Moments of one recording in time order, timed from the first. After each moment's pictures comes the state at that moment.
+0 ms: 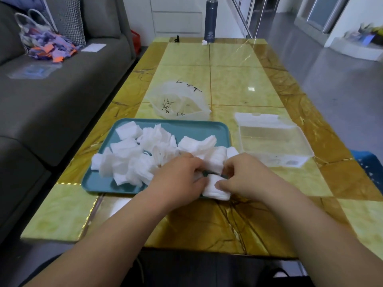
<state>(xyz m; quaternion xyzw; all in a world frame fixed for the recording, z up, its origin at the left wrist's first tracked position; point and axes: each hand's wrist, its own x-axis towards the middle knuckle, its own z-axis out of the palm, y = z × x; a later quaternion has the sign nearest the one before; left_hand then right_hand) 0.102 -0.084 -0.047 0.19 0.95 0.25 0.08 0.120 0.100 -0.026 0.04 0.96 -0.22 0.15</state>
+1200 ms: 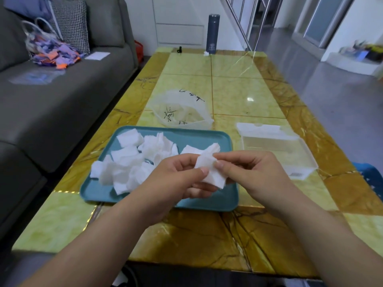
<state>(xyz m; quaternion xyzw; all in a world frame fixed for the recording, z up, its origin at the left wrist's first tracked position) 0.113 -0.101 -0.020 0.05 0.64 0.73 0.25 0.130 0.106 -0.018 0.00 0.77 -0.63 0.00</state>
